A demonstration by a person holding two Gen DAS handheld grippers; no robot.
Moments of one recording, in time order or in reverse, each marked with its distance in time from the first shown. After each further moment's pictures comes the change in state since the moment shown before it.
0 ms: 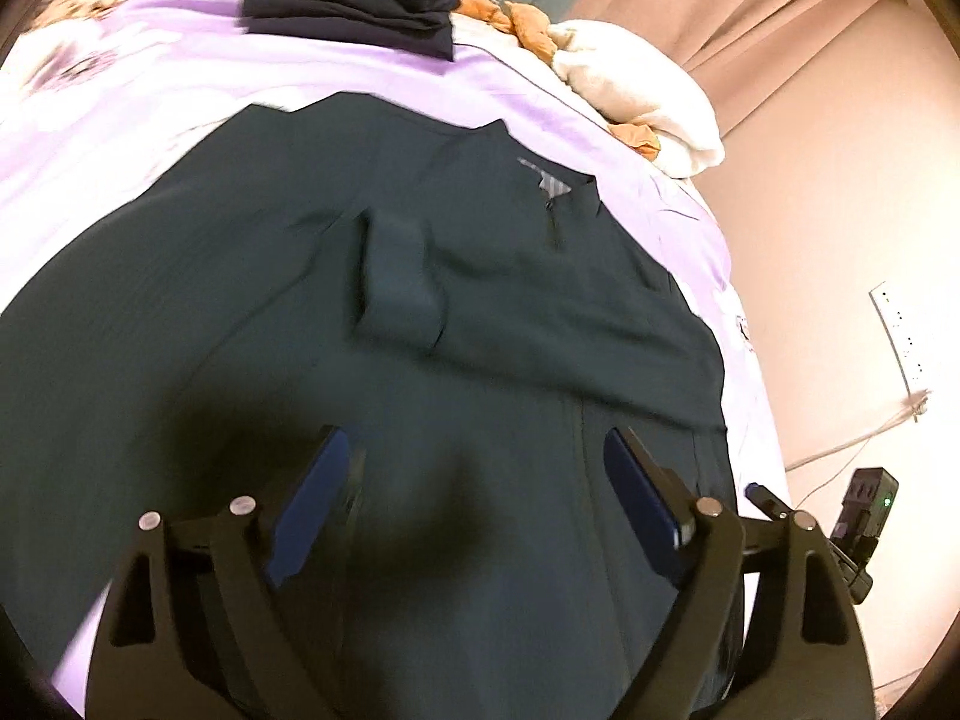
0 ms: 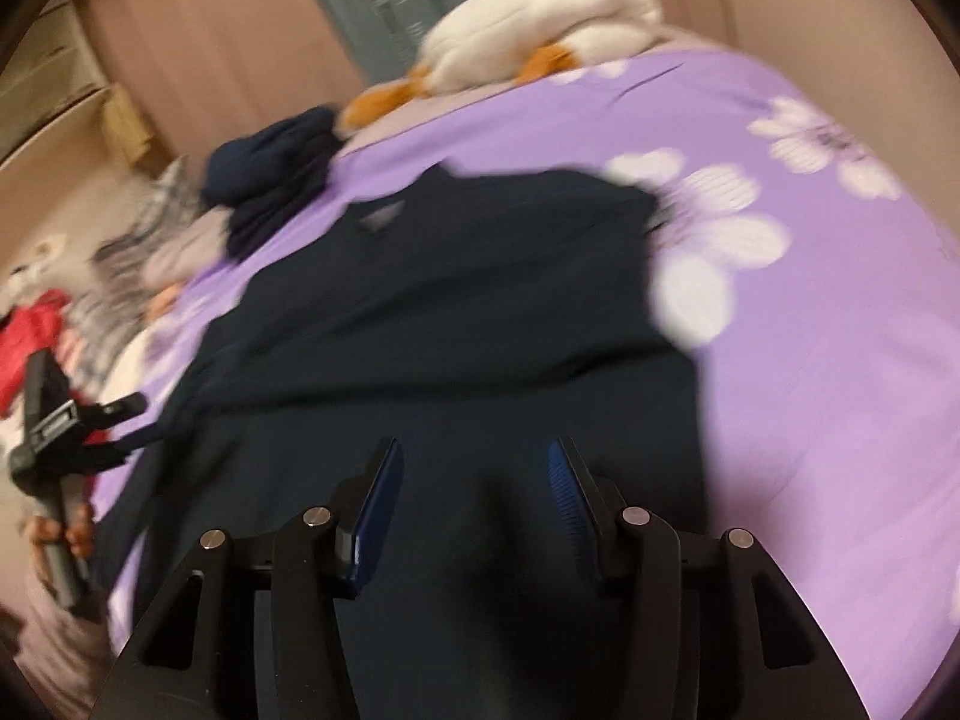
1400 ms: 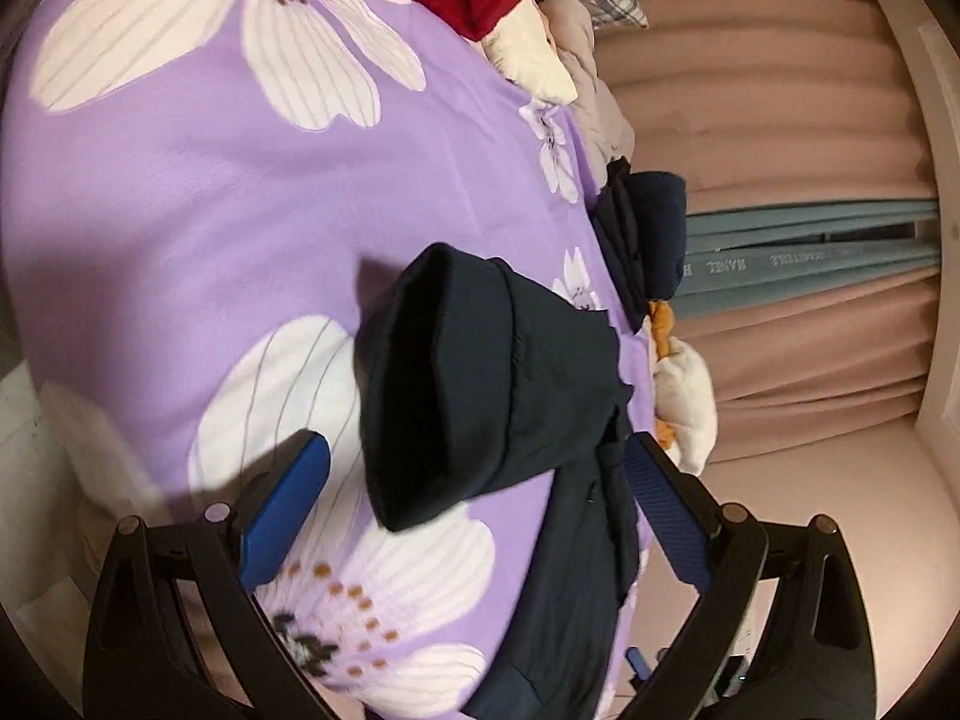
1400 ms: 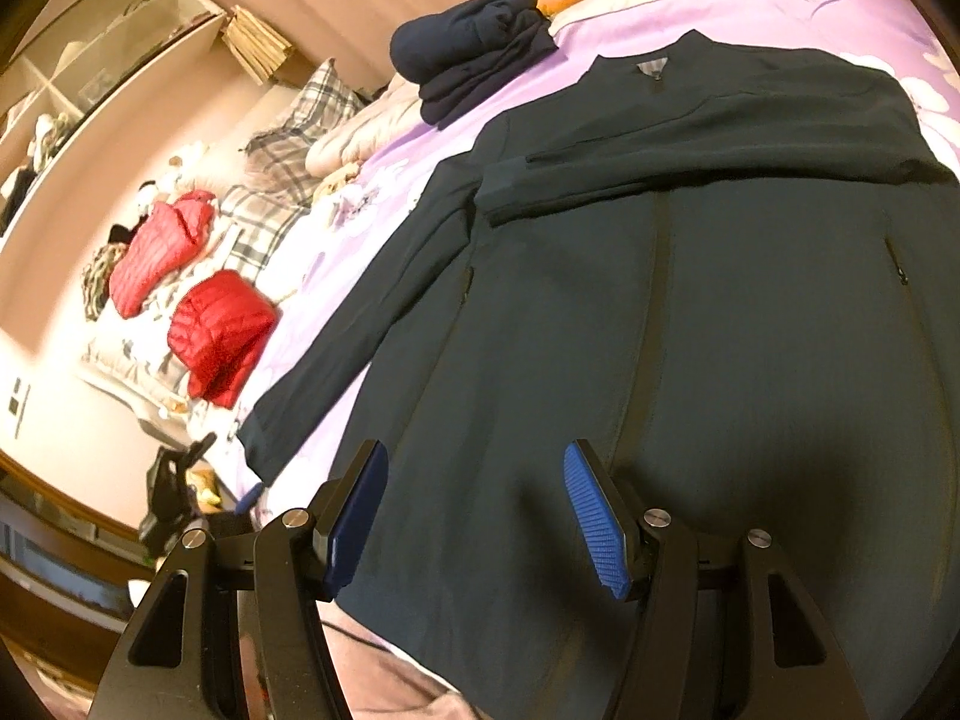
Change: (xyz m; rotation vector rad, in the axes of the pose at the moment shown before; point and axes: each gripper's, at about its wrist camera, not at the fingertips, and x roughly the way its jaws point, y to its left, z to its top) left arm -0.197 0.256 -0.168 -0.765 -0.416 -0.131; right arm 0.023 0.154 -0.080 -0.052 0.189 0.320
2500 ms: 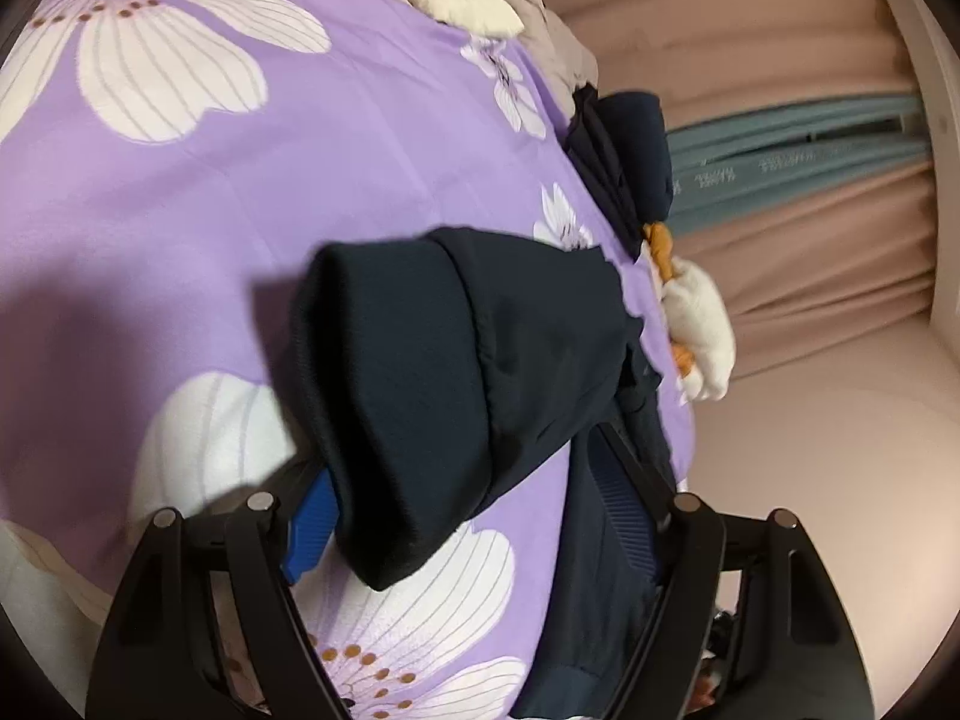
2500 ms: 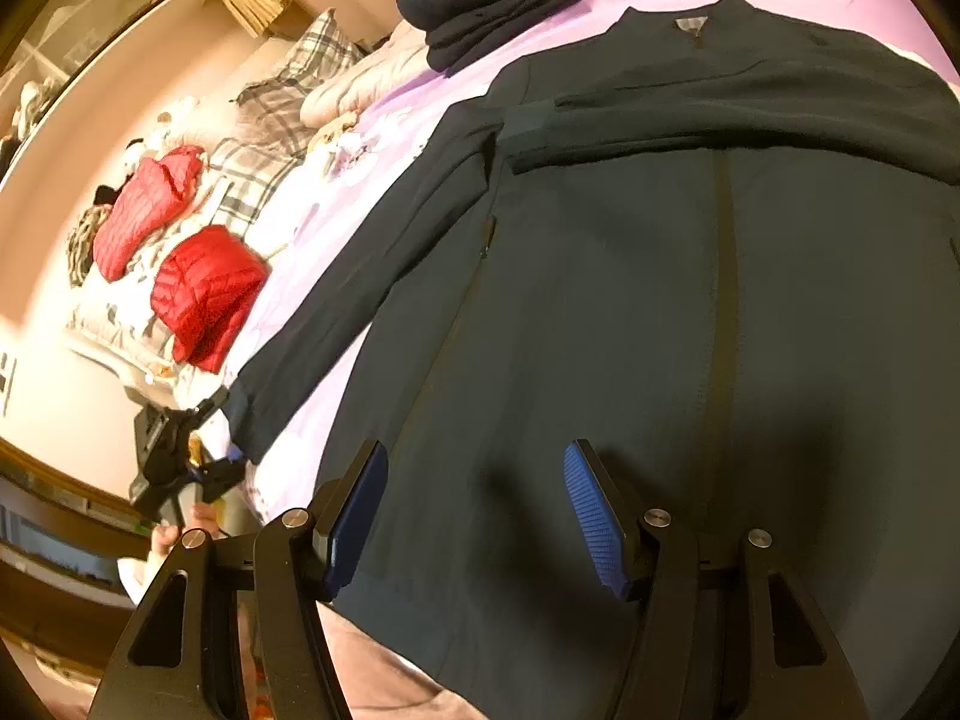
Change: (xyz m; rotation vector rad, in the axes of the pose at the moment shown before) left arm 0.036 -0.013 0.001 0.200 0.134 0.023; right arm 0.040 0.019 0.005 -0.022 0.112 -0.013
